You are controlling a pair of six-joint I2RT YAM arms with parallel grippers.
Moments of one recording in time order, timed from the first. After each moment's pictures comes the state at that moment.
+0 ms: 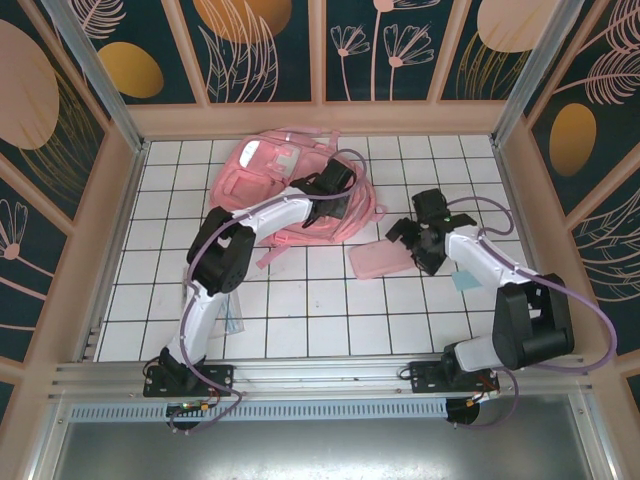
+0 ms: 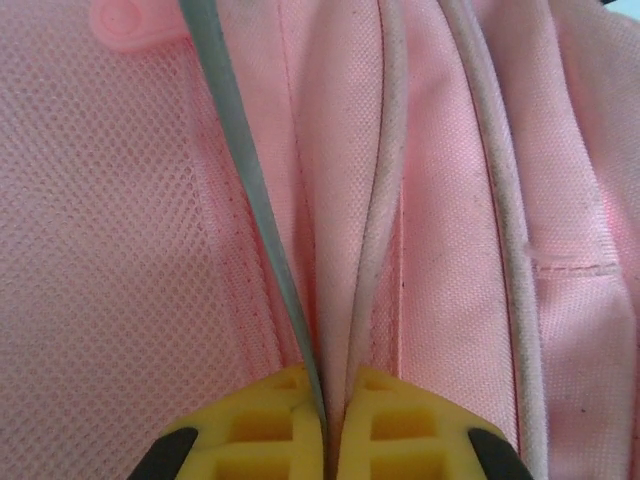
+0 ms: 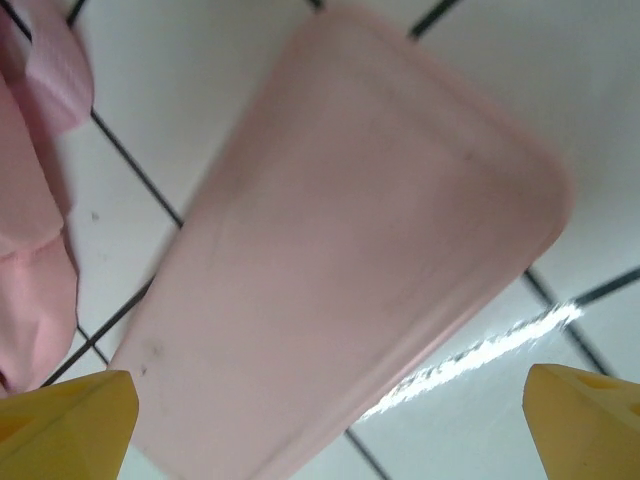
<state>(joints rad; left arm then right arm) -0.70 2.24 1.79 -0.50 -0.22 -0.30 0.31 1.40 0.89 -0.67 -0.07 0.99</state>
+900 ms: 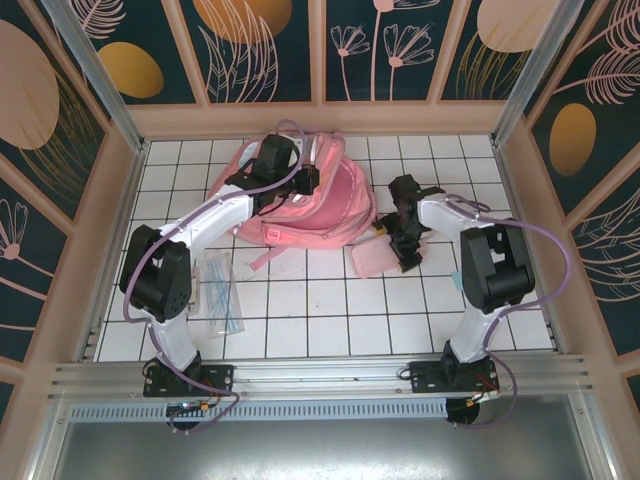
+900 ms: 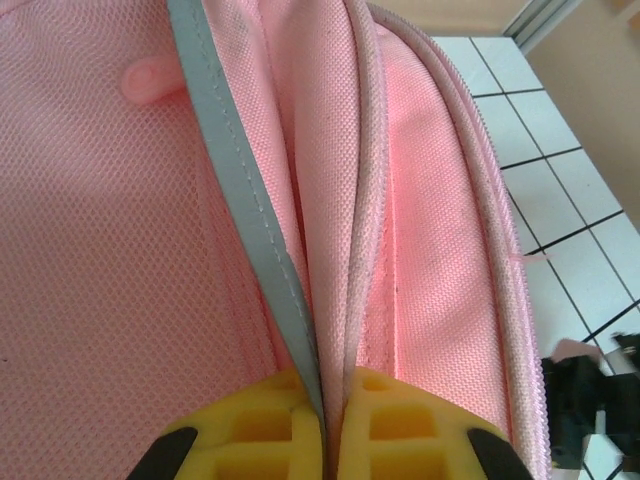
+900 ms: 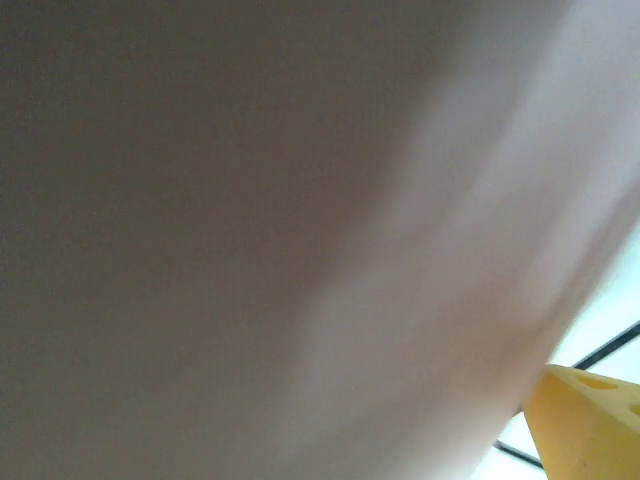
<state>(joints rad) -0.52 1.82 1.46 -0.23 0.19 -0.40 0.32 1.81 1.17 -0.81 -0.16 1.35</state>
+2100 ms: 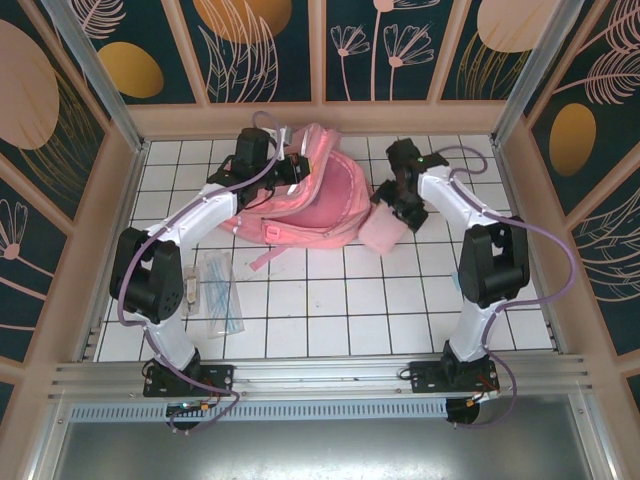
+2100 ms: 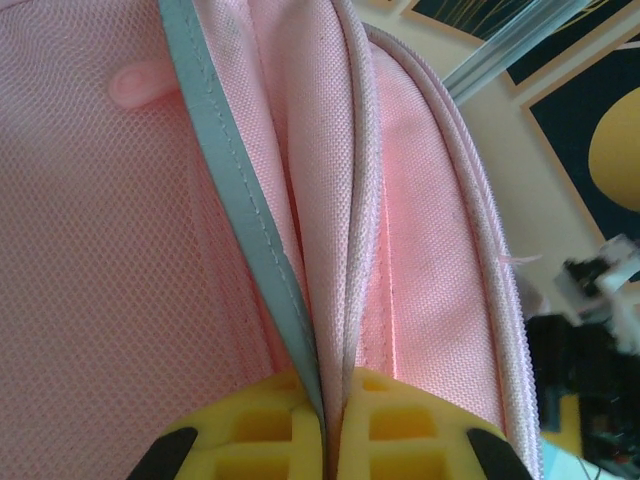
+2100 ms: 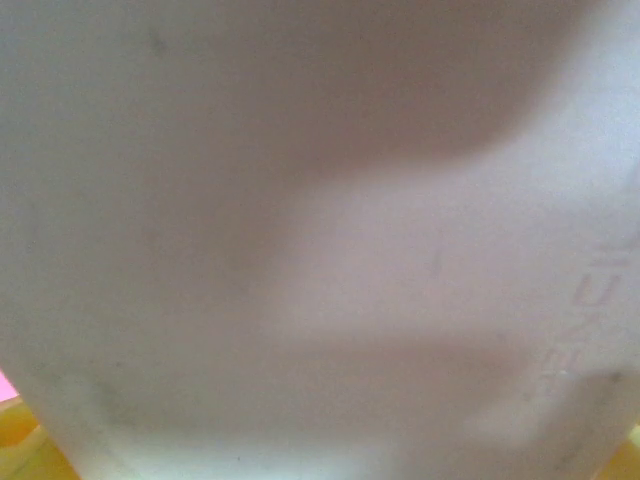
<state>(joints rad) -0.42 1.79 1.40 -0.10 0.40 -0.54 0.33 1.83 1.57 -1.00 -0.01 0.92</state>
